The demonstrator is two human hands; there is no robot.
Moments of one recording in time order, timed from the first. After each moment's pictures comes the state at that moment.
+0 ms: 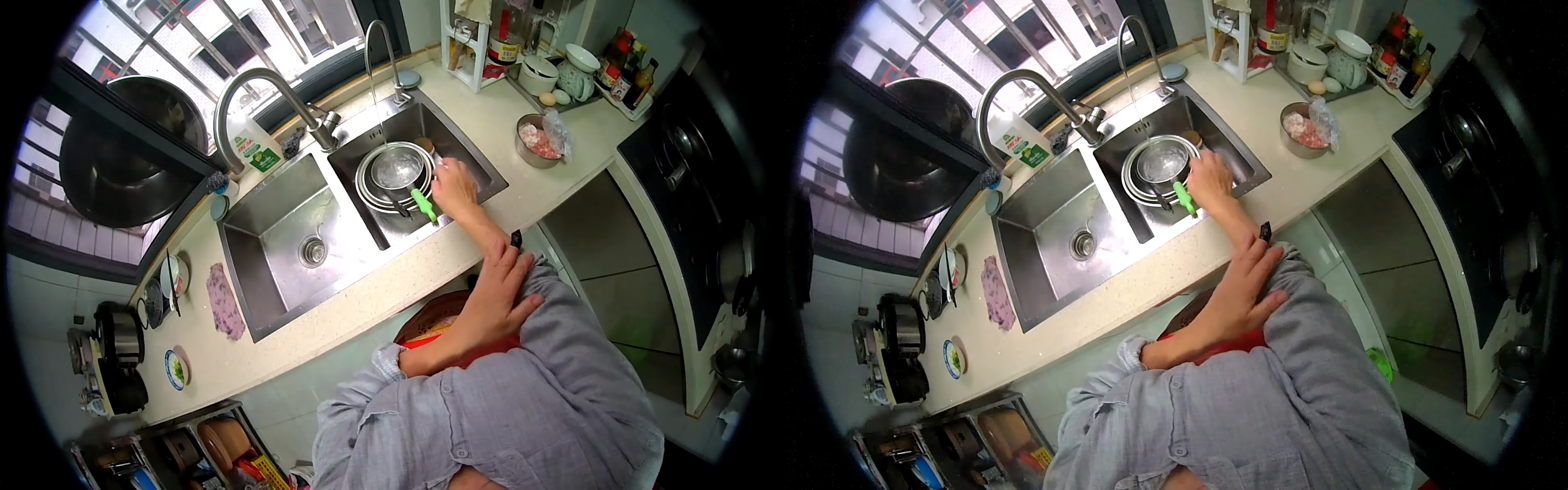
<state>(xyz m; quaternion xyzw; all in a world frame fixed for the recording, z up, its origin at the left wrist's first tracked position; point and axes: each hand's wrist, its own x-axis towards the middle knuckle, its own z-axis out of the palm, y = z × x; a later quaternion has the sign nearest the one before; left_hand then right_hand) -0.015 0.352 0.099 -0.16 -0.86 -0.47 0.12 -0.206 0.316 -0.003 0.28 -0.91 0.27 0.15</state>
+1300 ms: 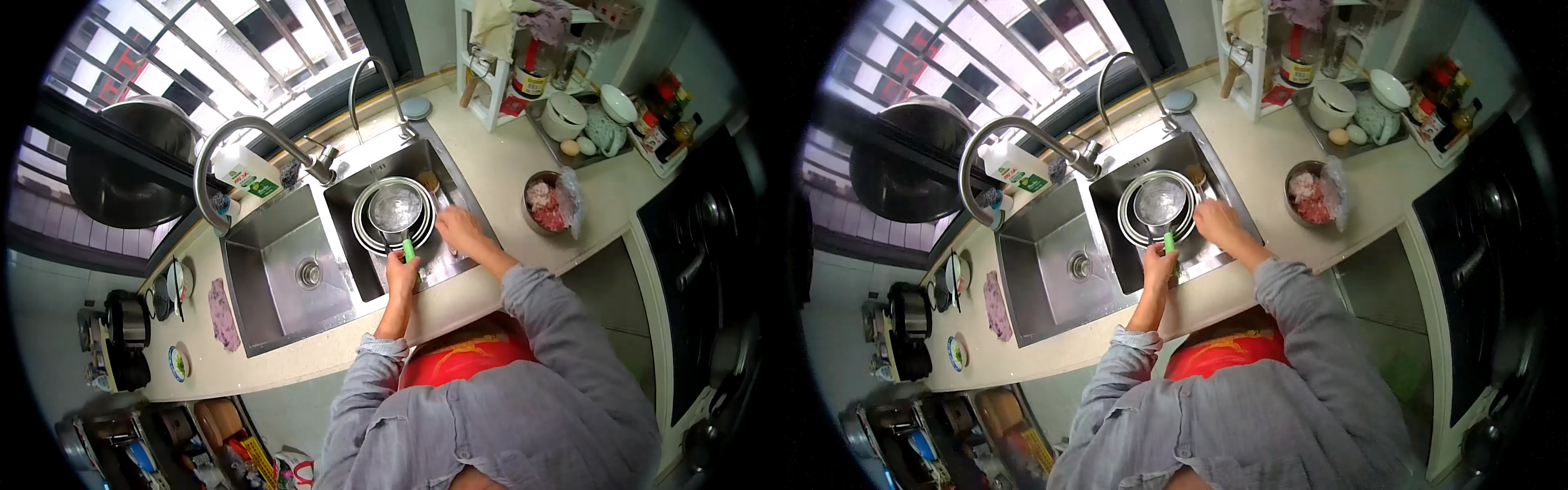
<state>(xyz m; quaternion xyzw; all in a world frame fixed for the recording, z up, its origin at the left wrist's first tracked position) -0.164 0.230 -0.080 0.43 -0.71 -0.54 0.12 -0.313 0.337 -0.036 0.37 -0.87 0.30 -0.09</state>
